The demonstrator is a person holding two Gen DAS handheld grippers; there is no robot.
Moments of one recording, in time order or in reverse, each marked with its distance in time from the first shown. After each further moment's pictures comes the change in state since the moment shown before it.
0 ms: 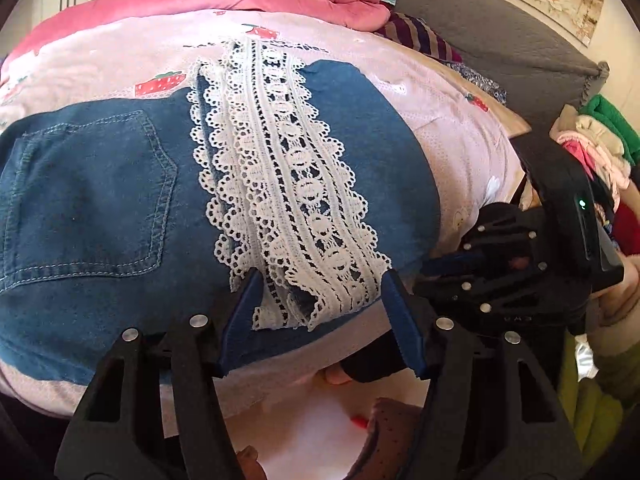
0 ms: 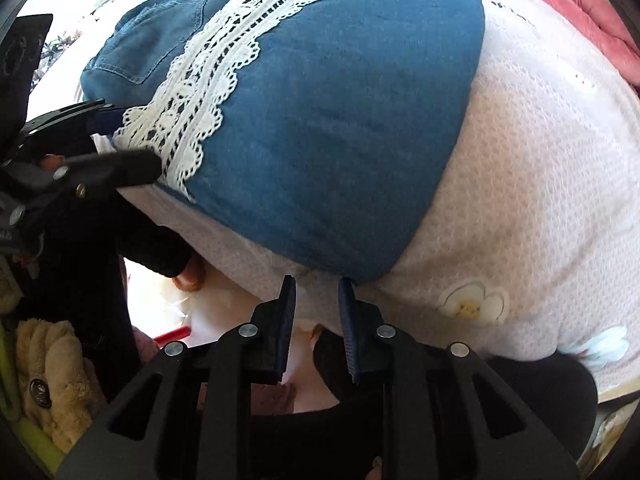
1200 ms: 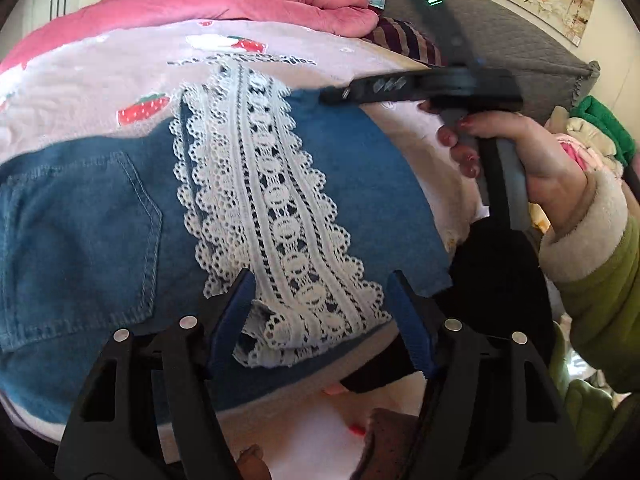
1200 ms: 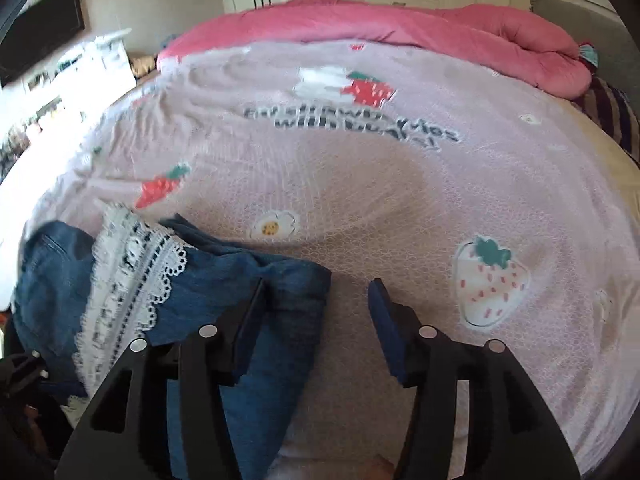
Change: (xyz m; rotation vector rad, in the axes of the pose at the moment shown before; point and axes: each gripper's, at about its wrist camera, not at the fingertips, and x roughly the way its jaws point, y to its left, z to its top) left arm 0.003 -0.005 0.016 0.028 -0.012 -0.040; right arm -0.040 -0.104 0.137 0.191 -0.365 -0.141
